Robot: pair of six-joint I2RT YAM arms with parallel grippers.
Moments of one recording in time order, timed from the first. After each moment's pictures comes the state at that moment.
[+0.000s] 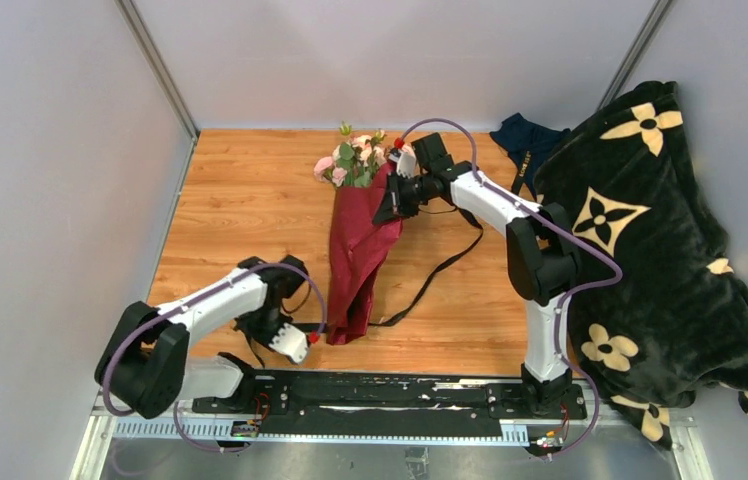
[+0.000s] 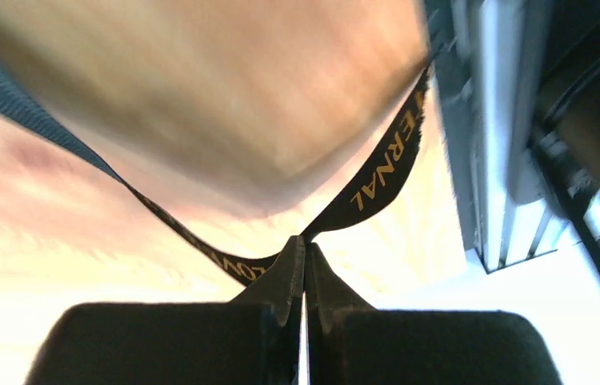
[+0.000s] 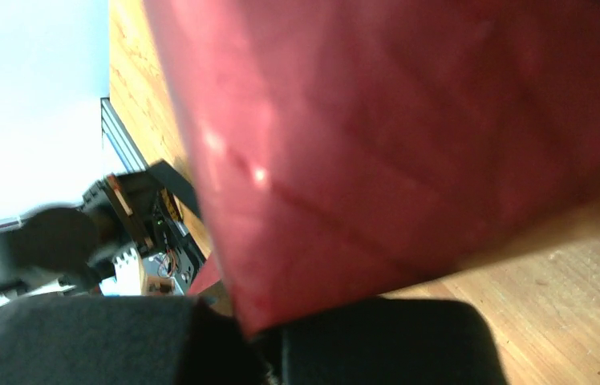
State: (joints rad) left arm -0.59 1.28 0.61 -1.15 -0.14 1.46; right arm 0.47 2.03 1.61 -0.44 -0.72 0.43
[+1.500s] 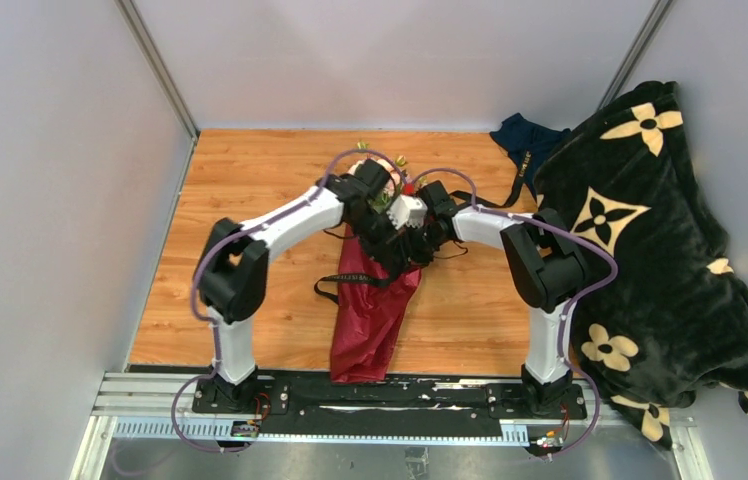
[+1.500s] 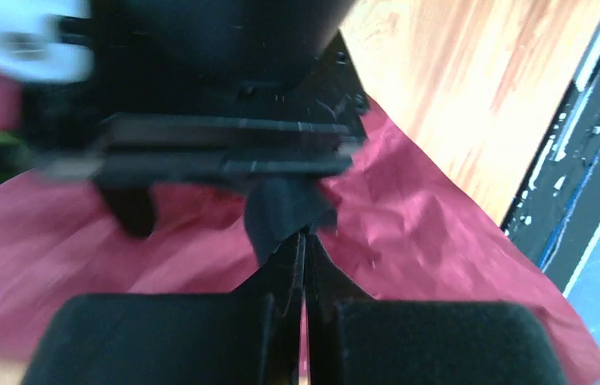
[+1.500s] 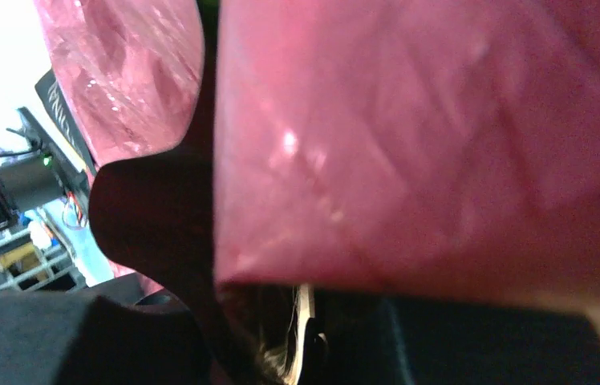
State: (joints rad) left arm -0.62 1.84 1.53 -0.84 0.56 0.38; right arm 0.50 1.98 1.22 -0.37 -0.66 0.30
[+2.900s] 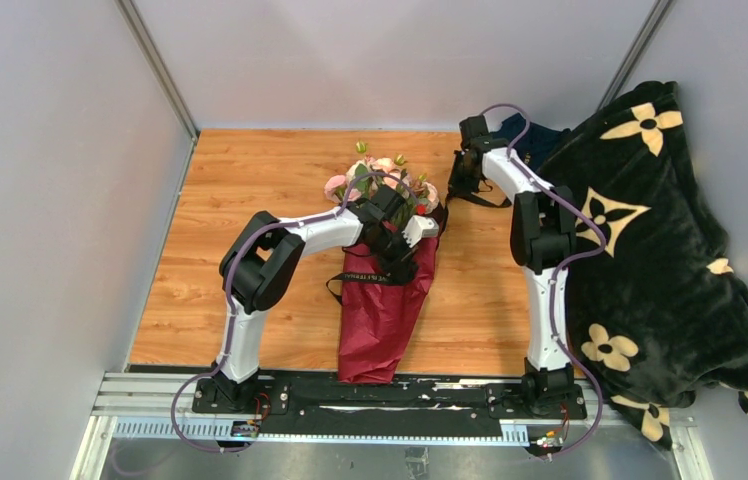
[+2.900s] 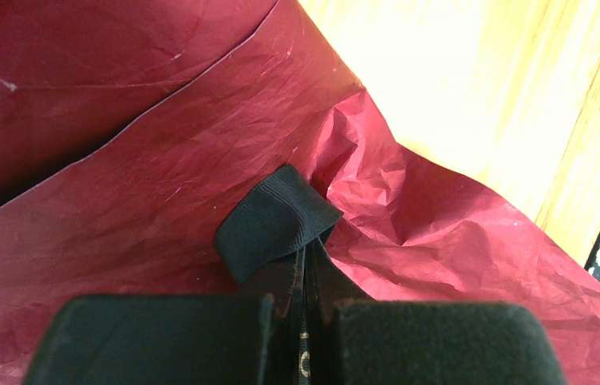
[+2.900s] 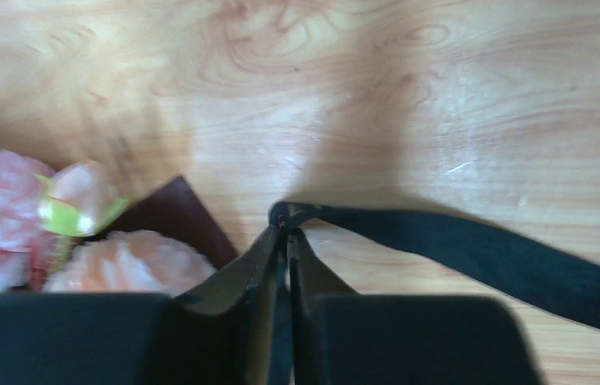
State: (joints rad) left arm -0.70 2.06 1.40 -0.45 0.60 0.30; right arm 0.20 2.31 1.95 -0.66 -0.07 0.47
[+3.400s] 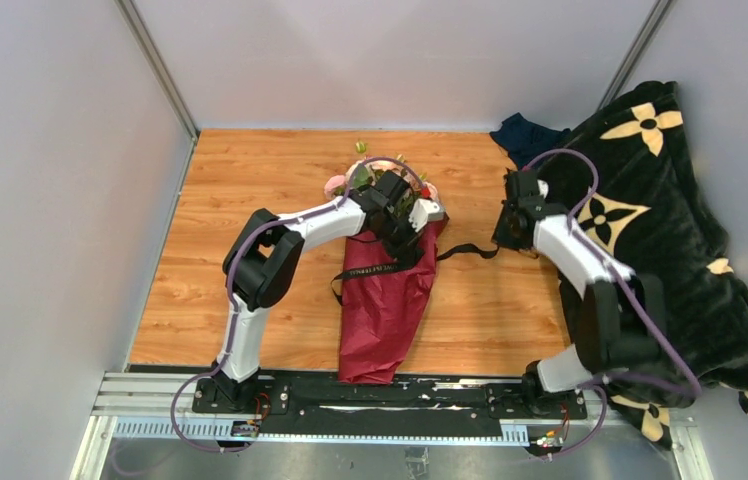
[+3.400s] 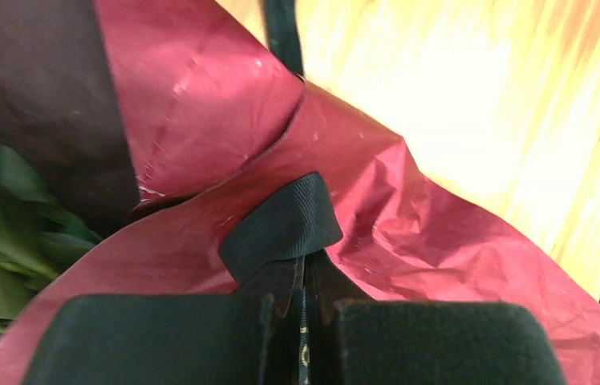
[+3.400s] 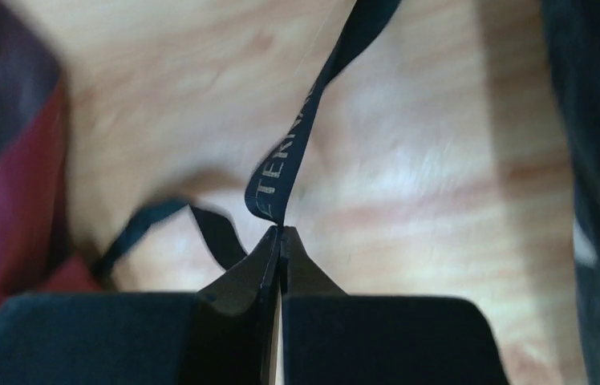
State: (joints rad) left arm -0.69 2.08 1.51 -0.48 0.55 0.30; right arm 0.12 1.58 1.07 -0.54 0.14 0.46
